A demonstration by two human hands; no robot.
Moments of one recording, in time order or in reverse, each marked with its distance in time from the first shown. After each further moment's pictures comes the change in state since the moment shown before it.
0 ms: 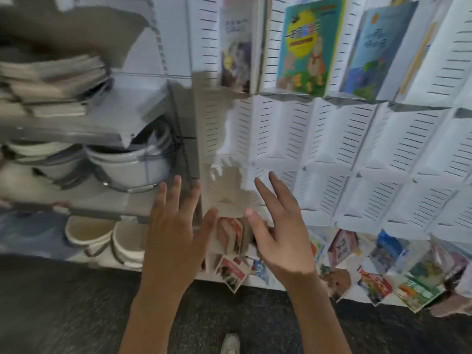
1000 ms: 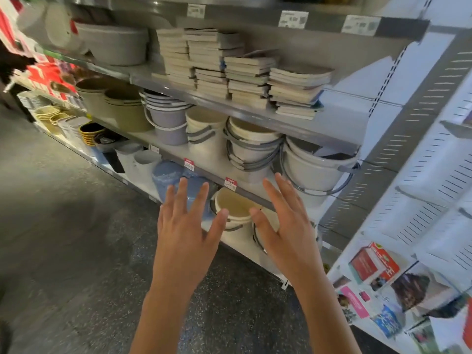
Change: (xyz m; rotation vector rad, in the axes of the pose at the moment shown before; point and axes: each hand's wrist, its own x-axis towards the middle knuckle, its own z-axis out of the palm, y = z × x) left_hand -0.146 -0.403 -0.336 0.067 0.272 -0.325; right_hand -0.069 -0.394 0.368 0.016 -0.304 -0.300
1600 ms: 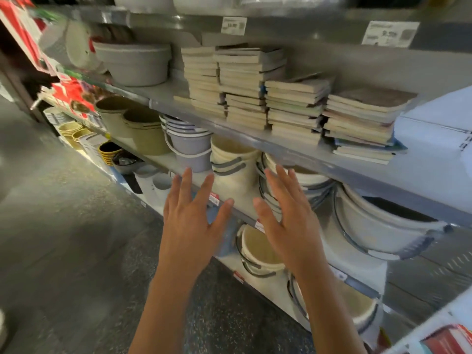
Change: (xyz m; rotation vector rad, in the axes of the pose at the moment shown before) left_hand 0.267 -0.102 0.008 0.035 0.090 0.003; right_hand 0.267 -0.007 0.120 0.075 0.057 -0.099
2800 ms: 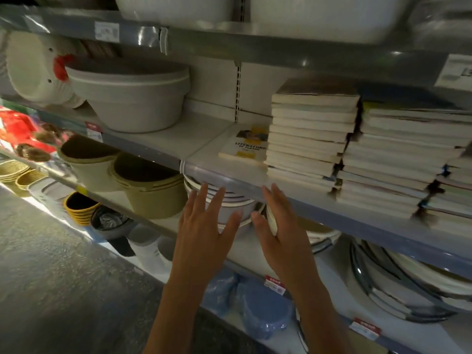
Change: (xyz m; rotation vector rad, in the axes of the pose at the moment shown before) left_hand 0.455 -0.343 -0.005 -0.164 -0.213 0.124; right_hand 0.398 -0.080 0.373 0.045 0.063 0.206
